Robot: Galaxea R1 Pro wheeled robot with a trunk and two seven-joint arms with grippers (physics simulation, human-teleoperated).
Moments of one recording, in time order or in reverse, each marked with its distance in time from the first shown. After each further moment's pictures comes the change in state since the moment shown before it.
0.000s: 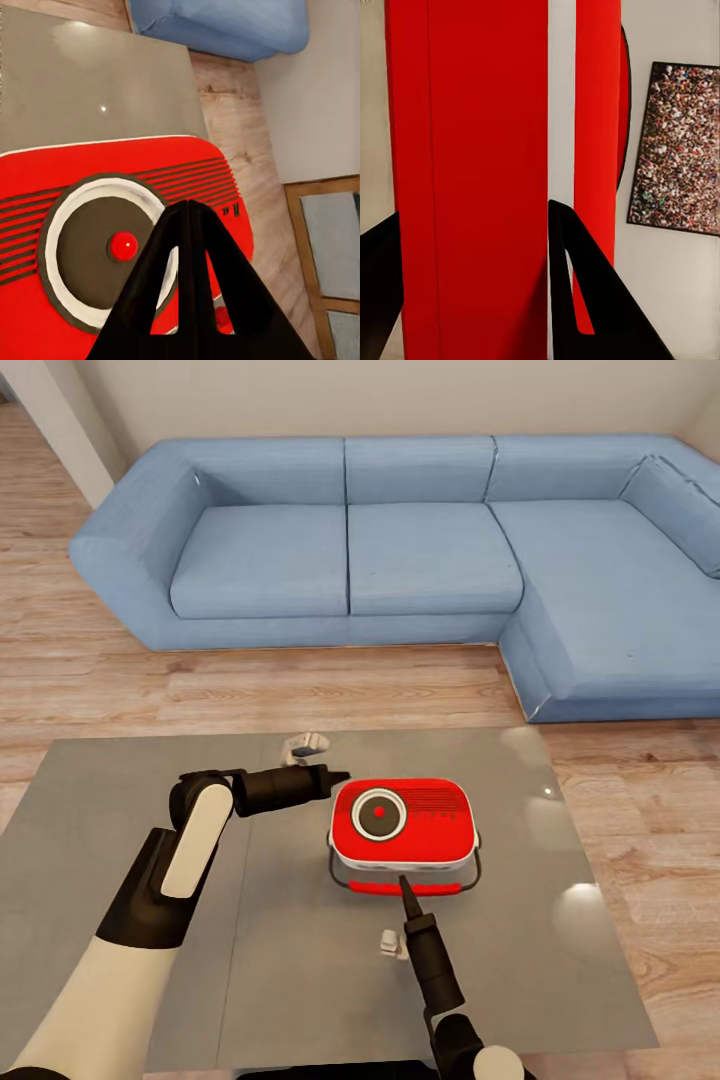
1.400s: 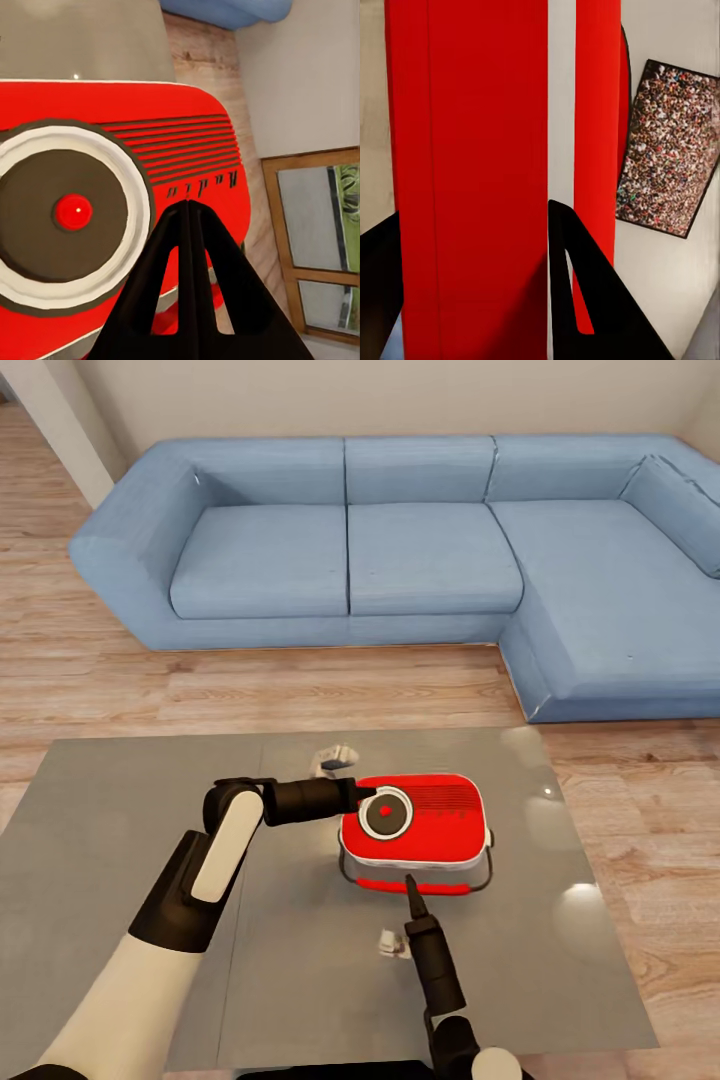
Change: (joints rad) left arm 0.000 -0.059 -0.066 0.071 0.013 0.000 0.002; right arm 0.000 0.004 0.005 0.011 0.036 0.177 -0.004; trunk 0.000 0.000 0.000
